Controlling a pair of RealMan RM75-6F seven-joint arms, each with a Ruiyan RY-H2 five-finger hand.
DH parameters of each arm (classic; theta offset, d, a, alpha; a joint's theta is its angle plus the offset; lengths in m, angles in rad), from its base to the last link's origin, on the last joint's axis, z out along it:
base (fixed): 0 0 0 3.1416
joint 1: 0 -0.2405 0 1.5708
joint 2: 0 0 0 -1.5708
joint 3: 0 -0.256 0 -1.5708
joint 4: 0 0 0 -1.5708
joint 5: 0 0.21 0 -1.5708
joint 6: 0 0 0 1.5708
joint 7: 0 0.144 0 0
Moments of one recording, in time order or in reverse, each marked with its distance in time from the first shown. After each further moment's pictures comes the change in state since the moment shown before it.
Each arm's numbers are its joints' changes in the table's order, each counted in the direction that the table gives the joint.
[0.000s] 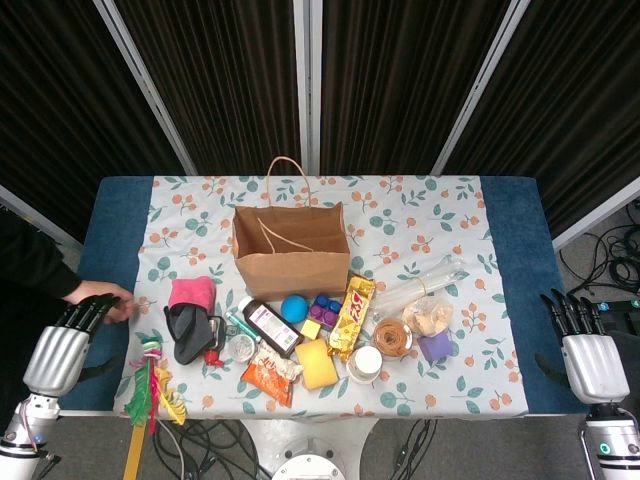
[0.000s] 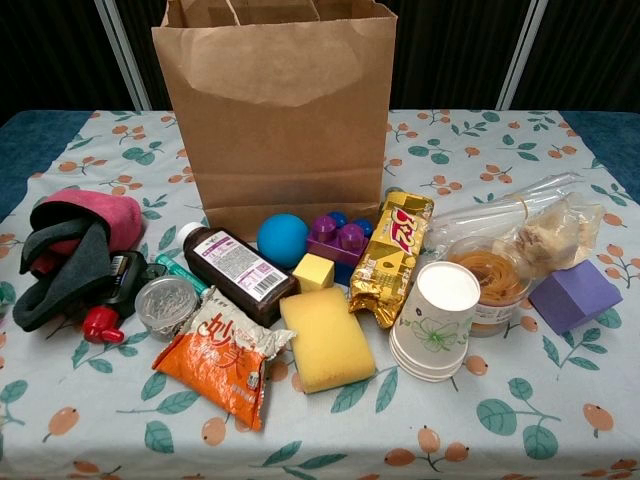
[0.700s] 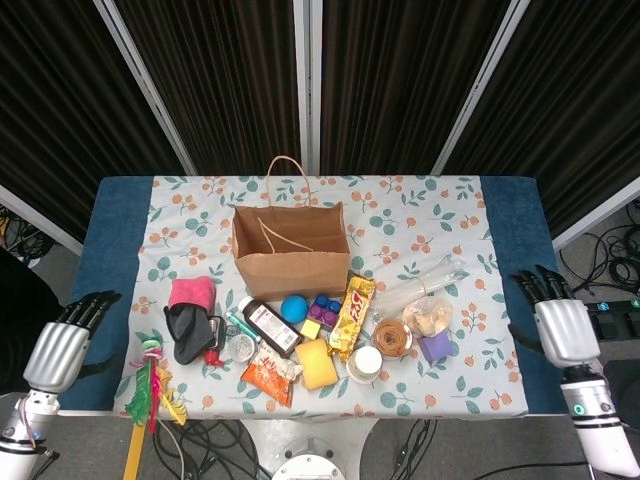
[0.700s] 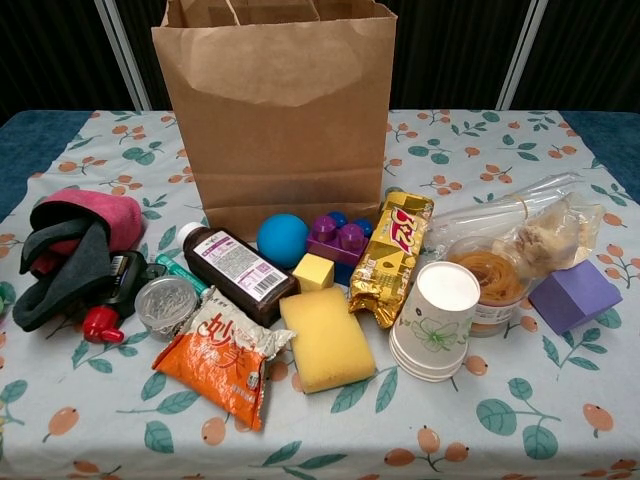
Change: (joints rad) left arm 0.017 0.014 0.007 0.005 0.008 -0.013 -0.050; right arm -0.140 0.012 -0.095 0.137 0.086 -0.172 -0.068
